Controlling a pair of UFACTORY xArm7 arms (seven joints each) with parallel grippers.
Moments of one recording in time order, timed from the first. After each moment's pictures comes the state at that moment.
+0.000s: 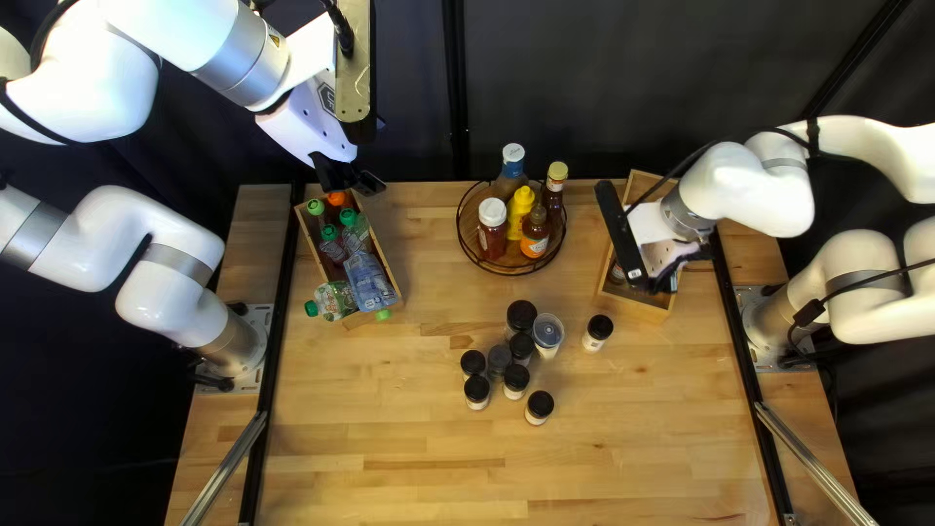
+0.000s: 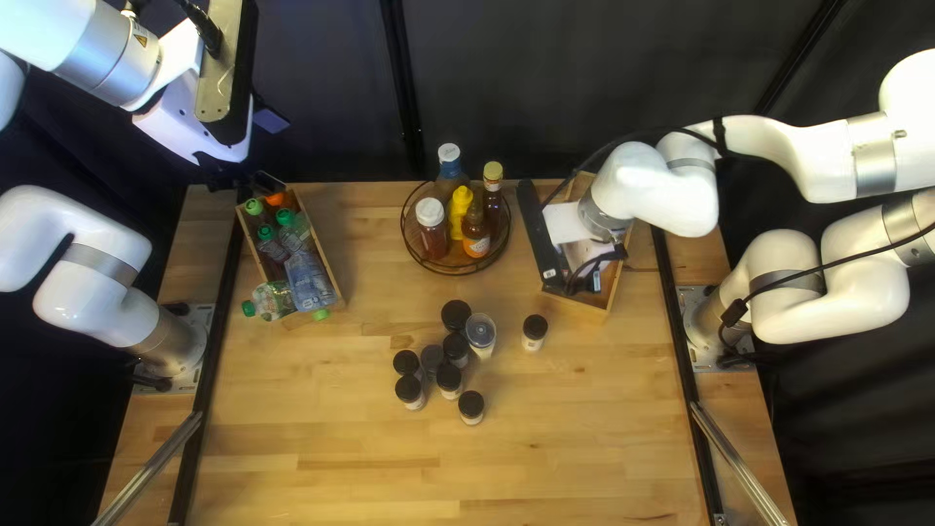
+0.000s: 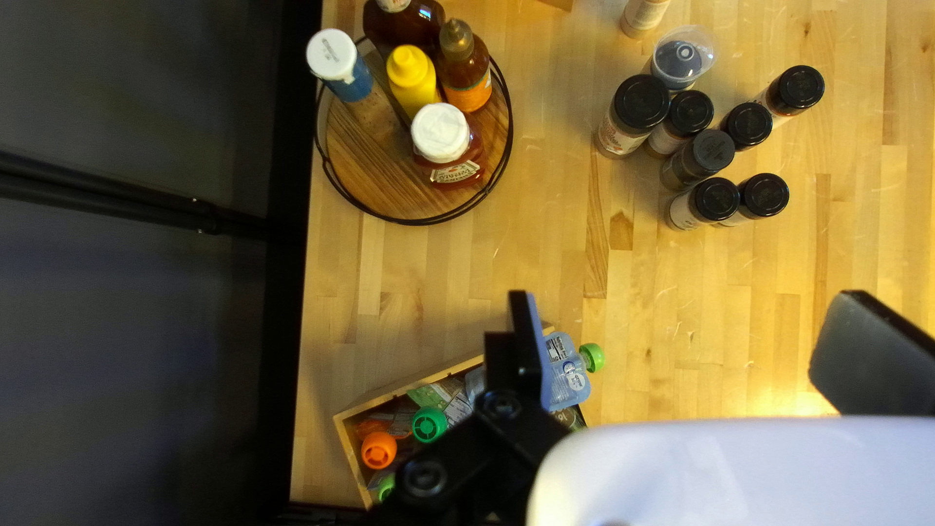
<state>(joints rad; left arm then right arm) -0.31 -0.73 0.28 1.09 0.30 1.31 -0.07 -0.04 -0.54 0.03 0.43 0.11 0.75 -0.36</state>
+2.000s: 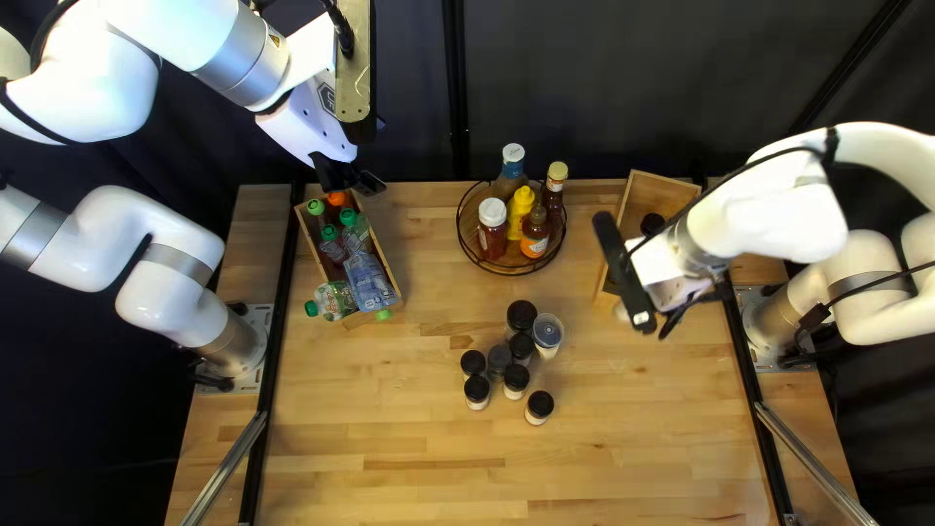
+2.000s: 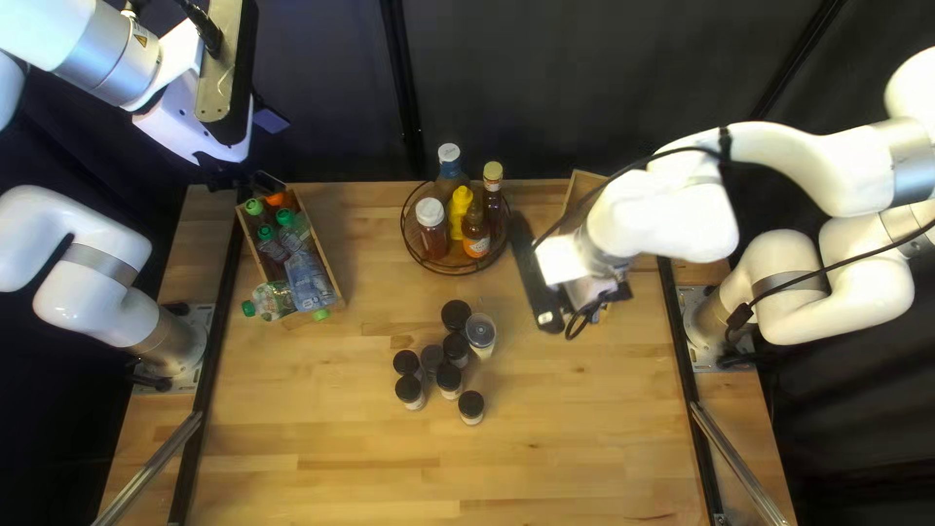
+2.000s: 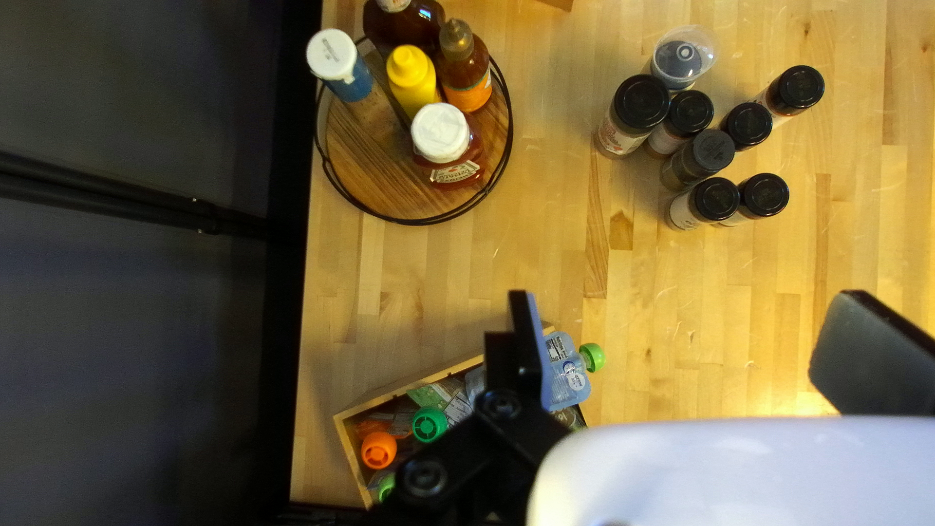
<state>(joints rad) -0.31 -0.73 0.28 1.09 0.30 1.31 -0.07 -0.12 -0.68 0.10 0.54 -0.03 1.17 -0.15</state>
